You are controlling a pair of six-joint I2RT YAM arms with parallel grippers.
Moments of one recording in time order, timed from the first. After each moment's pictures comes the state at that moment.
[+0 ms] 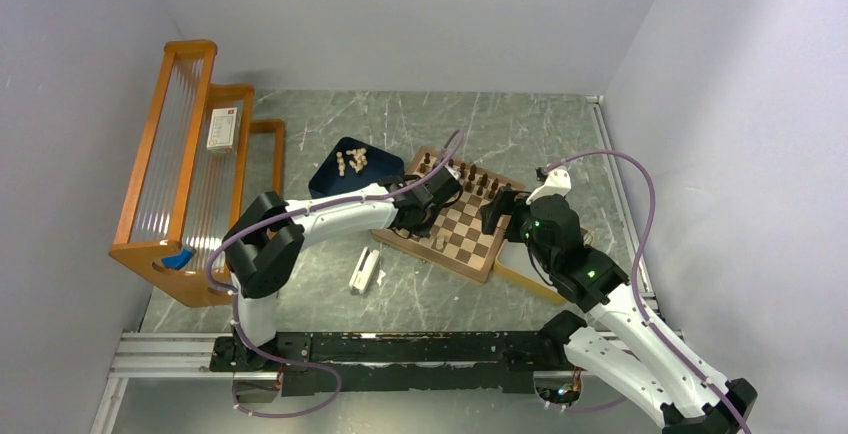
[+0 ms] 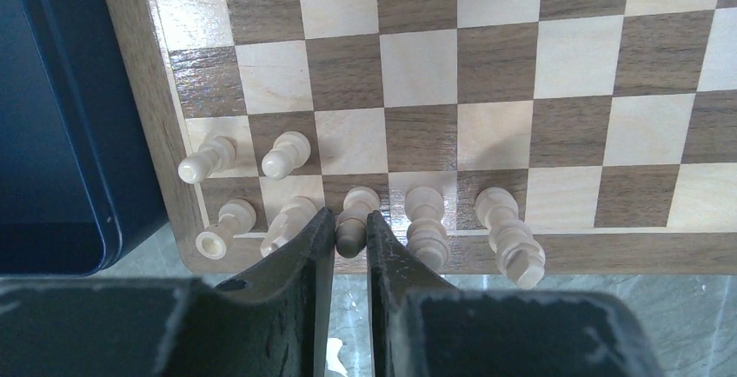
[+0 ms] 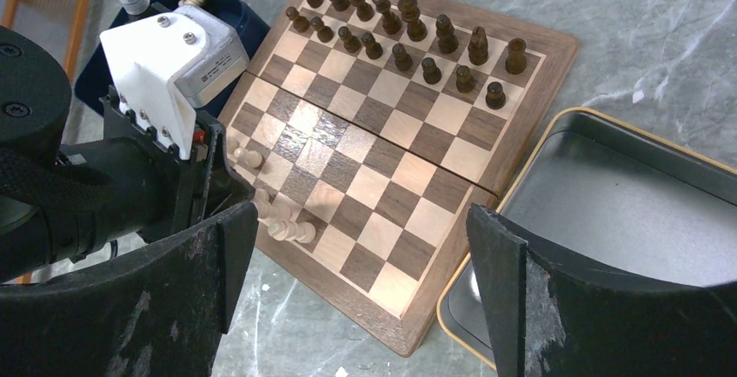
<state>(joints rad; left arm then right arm) -0.98 1.88 1.39 -0.60 -0.31 -0.36 0.62 0.67 0.66 -0.42 0.34 0.49</state>
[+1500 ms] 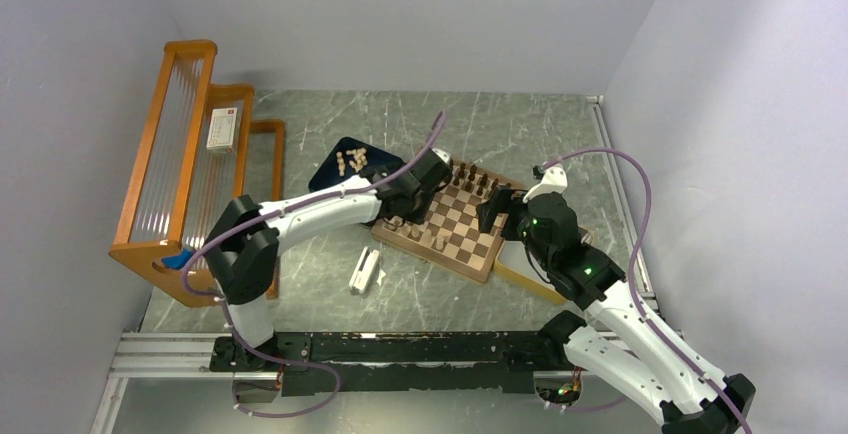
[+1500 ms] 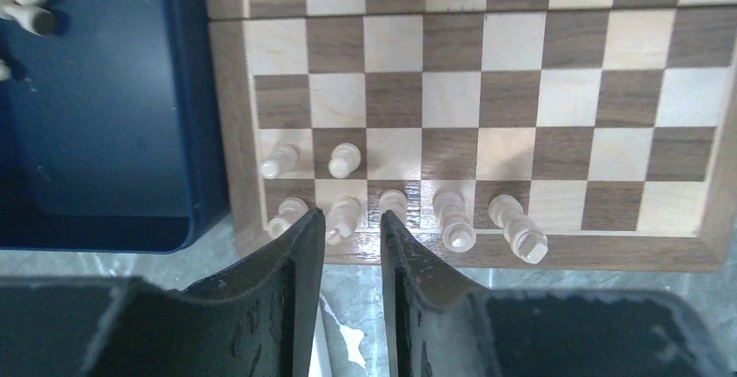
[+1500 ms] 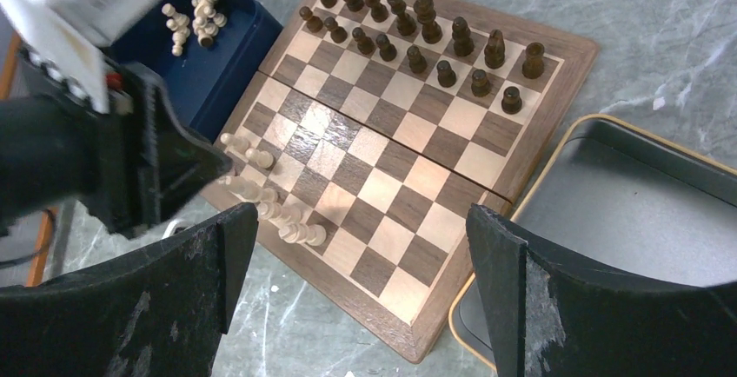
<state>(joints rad) -0.94 1.81 1.40 -0.61 -0.33 -0.36 0.62 0.69 0.66 -0.39 0.32 0.49</state>
